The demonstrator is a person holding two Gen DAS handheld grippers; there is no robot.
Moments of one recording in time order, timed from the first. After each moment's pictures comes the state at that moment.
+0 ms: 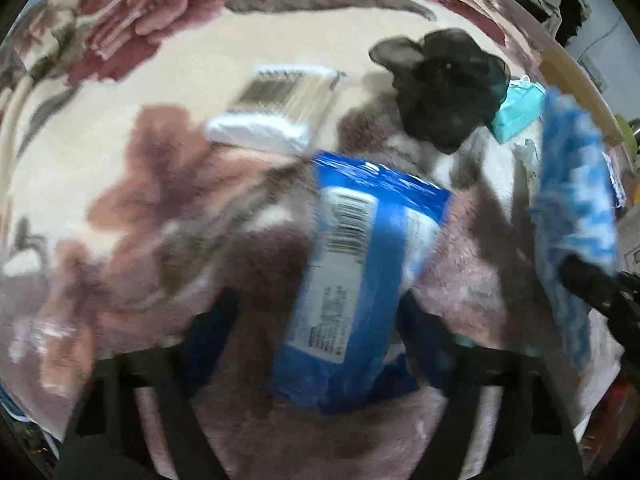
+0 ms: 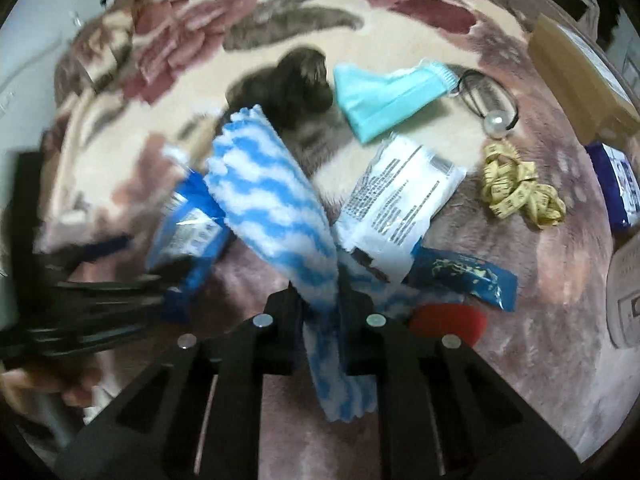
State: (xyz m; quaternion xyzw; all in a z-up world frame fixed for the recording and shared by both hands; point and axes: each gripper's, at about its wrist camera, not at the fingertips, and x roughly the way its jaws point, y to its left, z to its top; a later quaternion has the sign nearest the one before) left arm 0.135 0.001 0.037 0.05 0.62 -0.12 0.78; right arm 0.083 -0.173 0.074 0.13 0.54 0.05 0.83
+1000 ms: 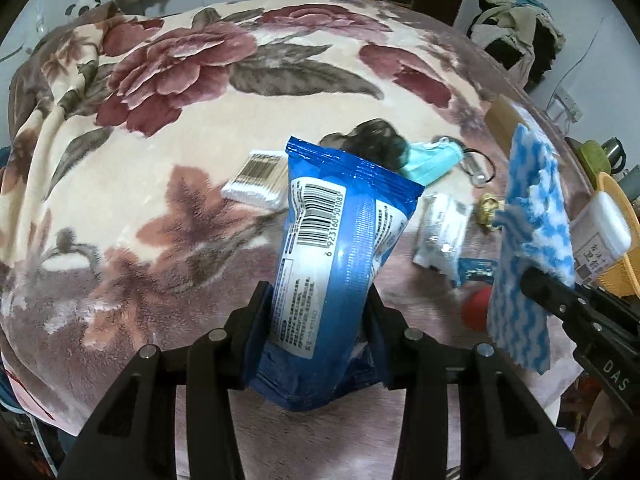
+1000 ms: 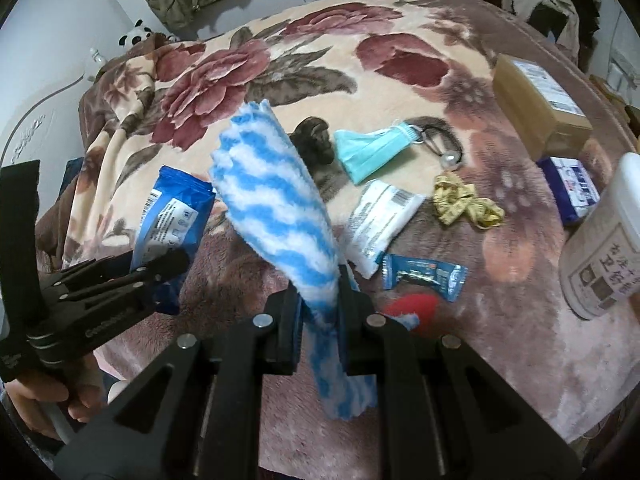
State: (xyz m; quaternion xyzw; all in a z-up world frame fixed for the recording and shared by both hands) left arm 0.073 -0.009 0.149 0.04 0.53 -0.13 0.84; right arm 0.032 -0.189 0.134 0.14 0.48 0.04 0.87
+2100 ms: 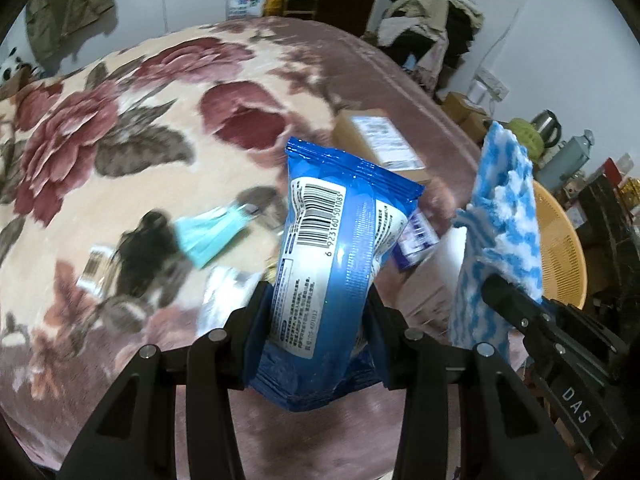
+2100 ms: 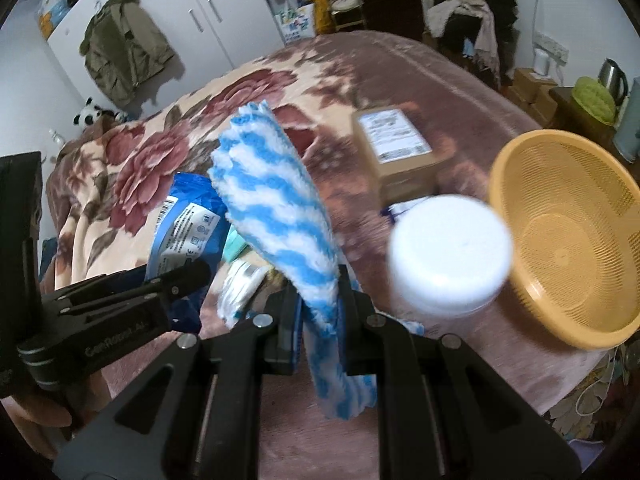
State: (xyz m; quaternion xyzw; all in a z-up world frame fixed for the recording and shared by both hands) left arm 0.061 -0.240 0.218 0.06 0.51 -0.26 0.82; right arm -0.007 -0.363 0.198 0.18 0.41 -0.06 0.89
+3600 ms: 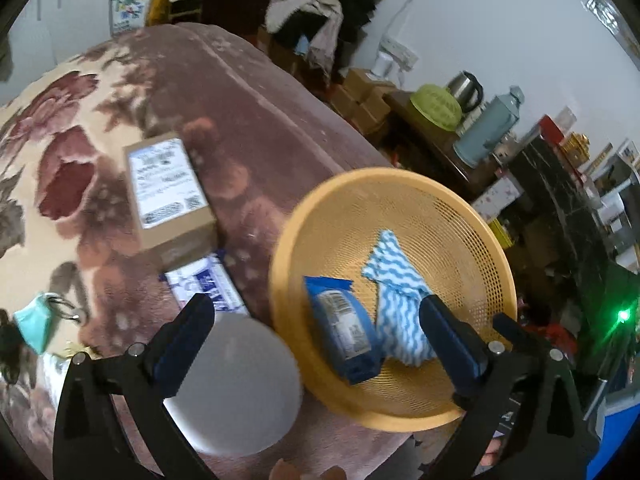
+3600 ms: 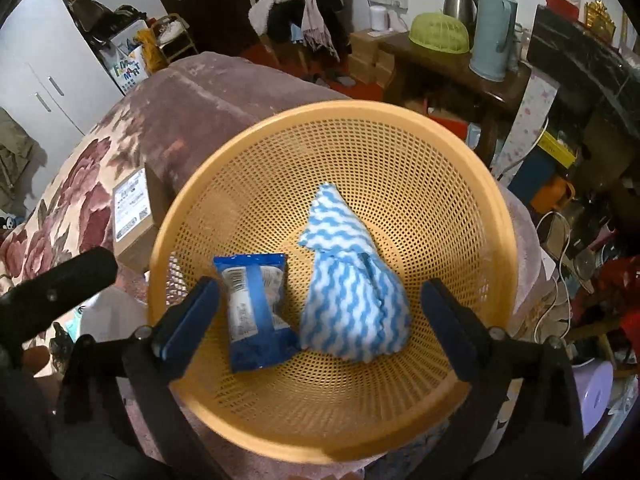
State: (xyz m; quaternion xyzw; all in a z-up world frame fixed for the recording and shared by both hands) left arm 0.036 -0.468 0.212 0.07 0.50 -0.38 0.77; right arm -0.061 -0.570 0.168 0.26 0.42 -0.27 0.83
